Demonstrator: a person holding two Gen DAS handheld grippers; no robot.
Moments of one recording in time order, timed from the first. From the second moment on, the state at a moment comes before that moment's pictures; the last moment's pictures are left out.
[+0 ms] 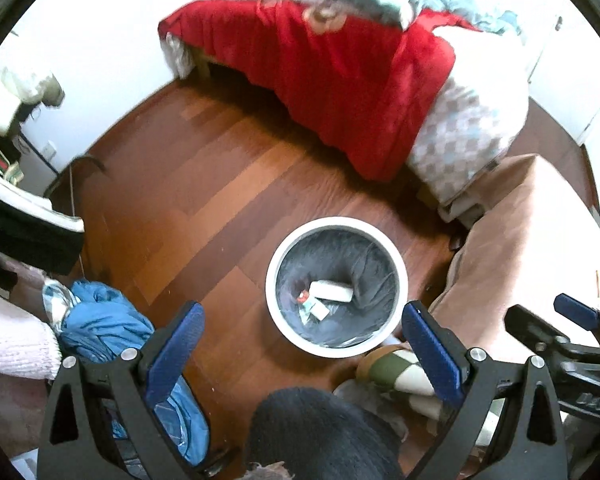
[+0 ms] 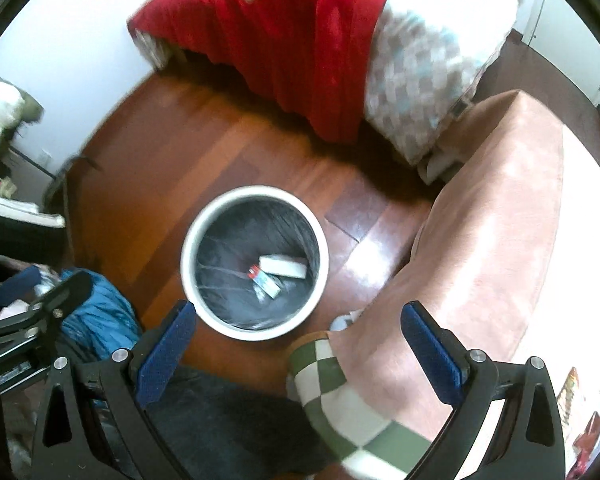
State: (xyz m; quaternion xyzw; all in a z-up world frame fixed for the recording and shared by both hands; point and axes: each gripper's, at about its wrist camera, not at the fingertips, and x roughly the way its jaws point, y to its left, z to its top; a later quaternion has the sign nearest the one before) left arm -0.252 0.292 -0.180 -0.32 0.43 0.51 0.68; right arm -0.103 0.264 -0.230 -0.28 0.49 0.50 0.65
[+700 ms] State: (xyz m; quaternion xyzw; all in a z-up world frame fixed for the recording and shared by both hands) left arm 0.045 0.095 -0.205 -0.23 0.52 0.24 0.79; right arm 0.121 -0.099 -0.179 -0.09 0.54 0.28 0.79
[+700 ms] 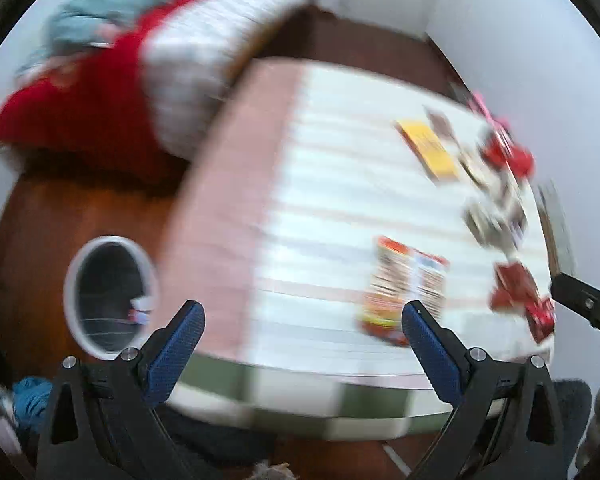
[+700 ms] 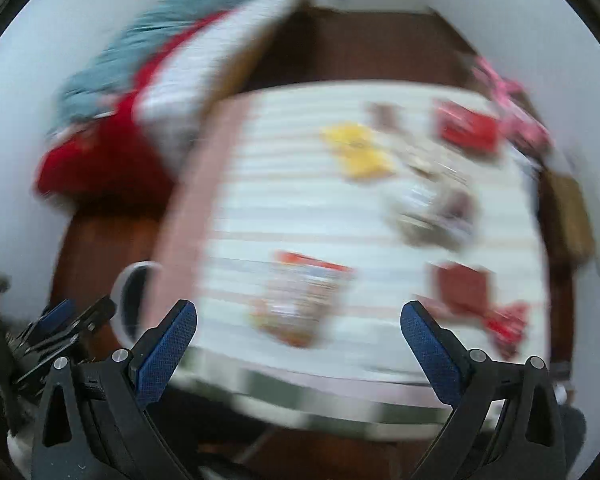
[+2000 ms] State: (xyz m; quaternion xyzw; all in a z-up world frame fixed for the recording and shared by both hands) left arm 0.130 0.044 -0.244 -0.18 0.54 0.21 0.79; right arm 0.220 -0.144 -0.275 -0.09 0.59 0.23 0.77
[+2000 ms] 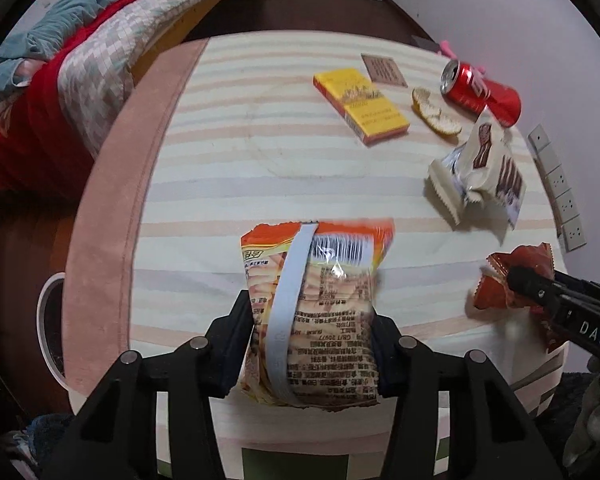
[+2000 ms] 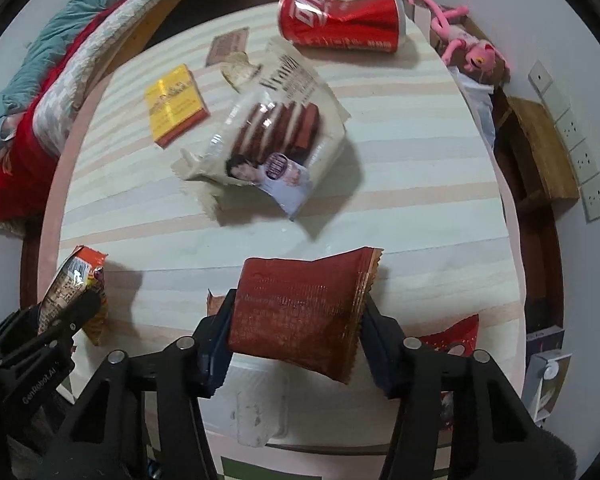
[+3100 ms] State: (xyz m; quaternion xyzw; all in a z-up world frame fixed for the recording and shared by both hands) left arm -0.065 0.195 -0.114 -0.22 0.39 0.36 0.82; right arm 0.048 0.039 -0.126 -0.15 0.43 0.44 0.77
